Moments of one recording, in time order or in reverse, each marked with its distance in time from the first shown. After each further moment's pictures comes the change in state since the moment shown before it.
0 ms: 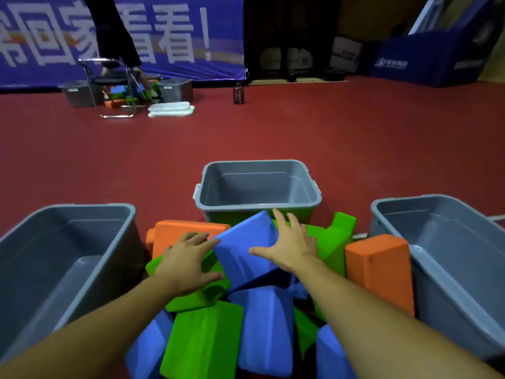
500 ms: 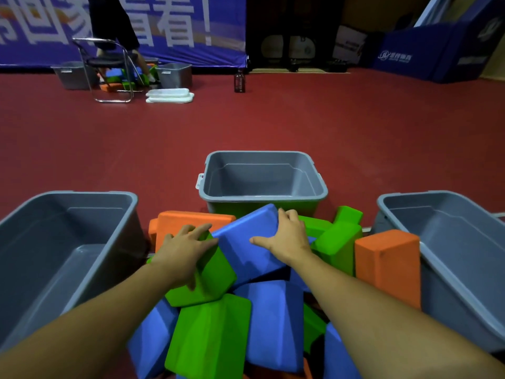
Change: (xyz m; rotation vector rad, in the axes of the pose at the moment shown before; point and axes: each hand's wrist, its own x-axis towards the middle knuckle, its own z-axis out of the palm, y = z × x) left_hand 0.002 -0.026 -0.007 0.322 -0.175 0.077; right_hand 0.016 -0.020 0.029 0.171 0.009 0.027
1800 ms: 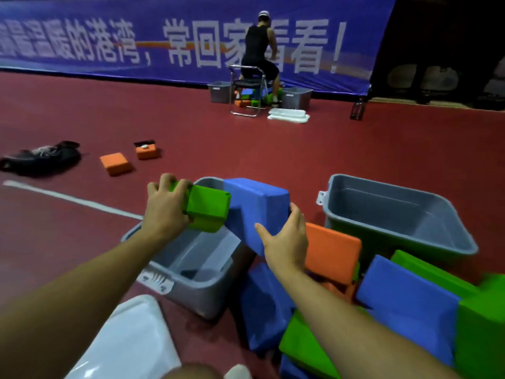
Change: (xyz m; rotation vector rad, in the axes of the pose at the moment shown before) left_hand -0.223 -0.242 0.048 -0.298 0.701 -0.761; right_hand -0.118 -0.269 0.127 0.529 0.253 -0.362
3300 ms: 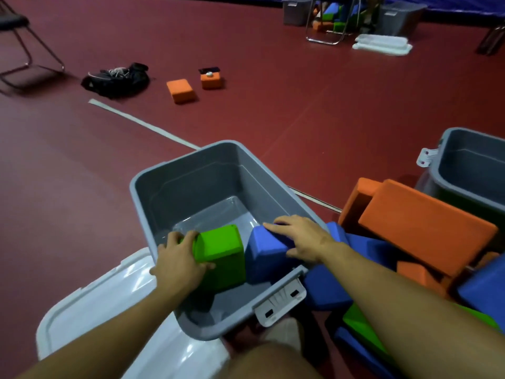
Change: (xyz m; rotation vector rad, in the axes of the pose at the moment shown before) left_hand -0.200 -0.102 0.083 0.051 -0.433 -0.644; right_hand -0.026 0.081 0.147 -0.591 -1.250 -0.736
